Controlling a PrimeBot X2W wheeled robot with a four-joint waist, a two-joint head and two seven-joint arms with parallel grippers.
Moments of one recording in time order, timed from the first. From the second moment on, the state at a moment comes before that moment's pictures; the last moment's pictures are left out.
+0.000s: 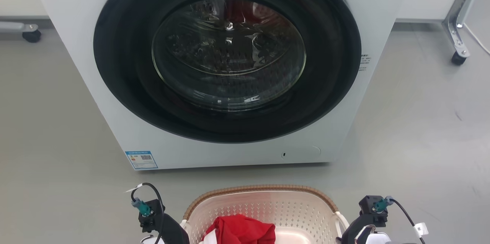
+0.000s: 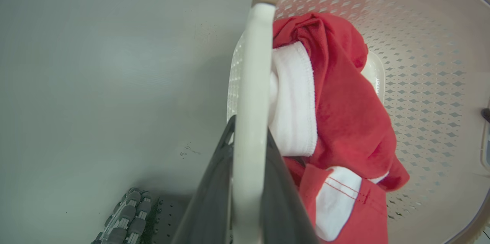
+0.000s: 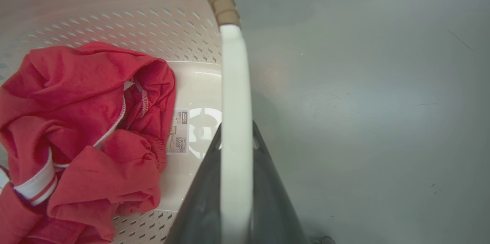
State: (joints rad) left arm -0.53 0.02 -0.56 1.25 -0.93 -0.09 0.41; right arm -0.53 -0.03 0.51 1.25 0.58 0.13 0.24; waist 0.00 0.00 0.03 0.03
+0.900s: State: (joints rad) left arm -0.65 0.01 -0.59 1.20 -0.91 -0.08 0.19; right arm -0.67 -0.06 0.52 1.23 0.56 0.08 0.08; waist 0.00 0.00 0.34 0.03
